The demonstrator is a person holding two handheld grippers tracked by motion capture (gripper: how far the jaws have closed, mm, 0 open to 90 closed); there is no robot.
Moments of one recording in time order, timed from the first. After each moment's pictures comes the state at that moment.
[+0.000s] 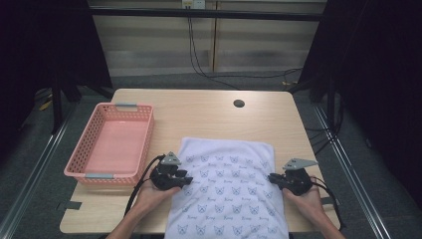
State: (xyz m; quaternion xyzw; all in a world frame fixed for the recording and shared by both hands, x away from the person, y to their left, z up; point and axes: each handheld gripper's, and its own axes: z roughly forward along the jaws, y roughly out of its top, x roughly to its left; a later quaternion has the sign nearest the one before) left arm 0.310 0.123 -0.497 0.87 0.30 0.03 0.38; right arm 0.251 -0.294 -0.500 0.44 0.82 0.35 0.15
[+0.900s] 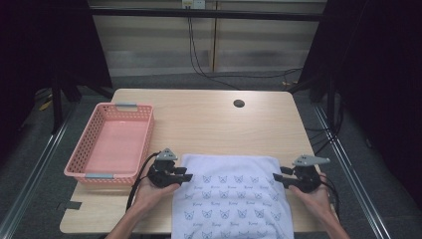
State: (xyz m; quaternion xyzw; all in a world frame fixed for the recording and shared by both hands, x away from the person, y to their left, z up) left arm 0.324 0.129 -0.488 0.85 0.33 0.02 0.41; right arm 0.264 -0.311 -0.487 0.46 0.80 0.36 0.17
